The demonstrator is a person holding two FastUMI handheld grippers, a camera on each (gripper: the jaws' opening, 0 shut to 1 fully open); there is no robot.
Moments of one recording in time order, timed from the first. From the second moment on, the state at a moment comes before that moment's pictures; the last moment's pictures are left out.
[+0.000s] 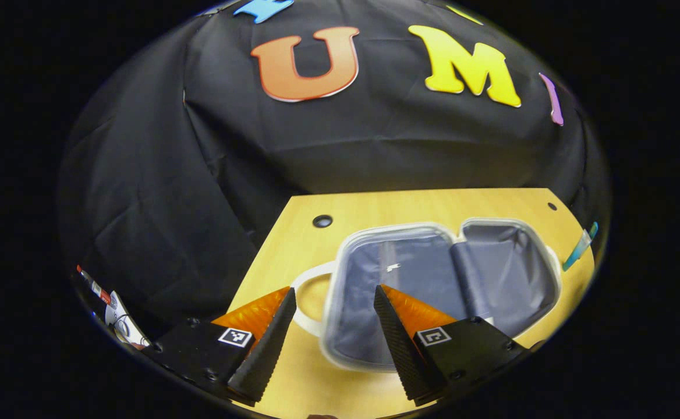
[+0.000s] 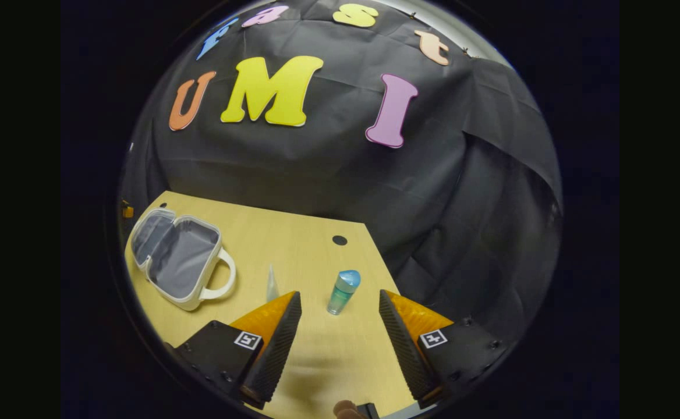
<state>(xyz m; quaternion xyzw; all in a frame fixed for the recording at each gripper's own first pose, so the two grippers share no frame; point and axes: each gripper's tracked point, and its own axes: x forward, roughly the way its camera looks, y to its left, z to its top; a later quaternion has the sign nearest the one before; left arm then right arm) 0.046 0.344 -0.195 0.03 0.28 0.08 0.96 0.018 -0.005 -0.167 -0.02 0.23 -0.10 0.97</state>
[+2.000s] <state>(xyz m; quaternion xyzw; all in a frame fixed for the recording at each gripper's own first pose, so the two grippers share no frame) 0.122 -0.207 -0.342 0.01 0.29 -0.07 0.95 0.088 -0.103 -0.303 0.04 0.27 0.03 0.96</state>
